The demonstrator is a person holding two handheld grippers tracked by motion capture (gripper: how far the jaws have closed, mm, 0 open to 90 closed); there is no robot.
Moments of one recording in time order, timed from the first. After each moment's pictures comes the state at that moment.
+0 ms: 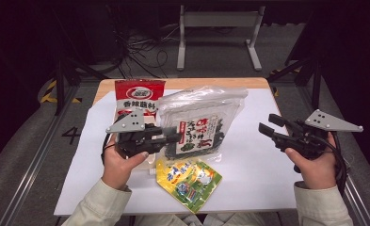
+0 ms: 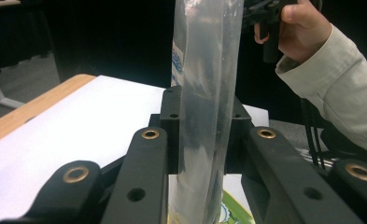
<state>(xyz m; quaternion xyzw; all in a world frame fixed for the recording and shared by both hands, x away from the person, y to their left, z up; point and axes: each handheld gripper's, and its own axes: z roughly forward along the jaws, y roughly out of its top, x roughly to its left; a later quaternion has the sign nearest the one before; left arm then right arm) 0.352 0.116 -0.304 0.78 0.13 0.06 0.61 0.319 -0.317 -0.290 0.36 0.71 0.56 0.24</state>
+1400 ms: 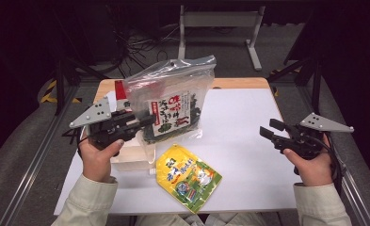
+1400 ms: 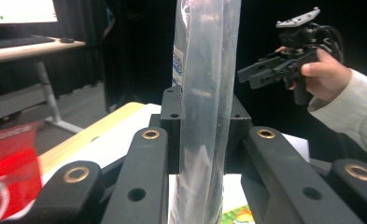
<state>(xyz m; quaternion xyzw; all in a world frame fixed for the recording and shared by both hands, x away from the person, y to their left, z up) 0.359 0.174 -0.286 0.73 0.17 0.14 0.65 0.331 -0.329 -0.315 0.40 0.72 0.53 0.23</state>
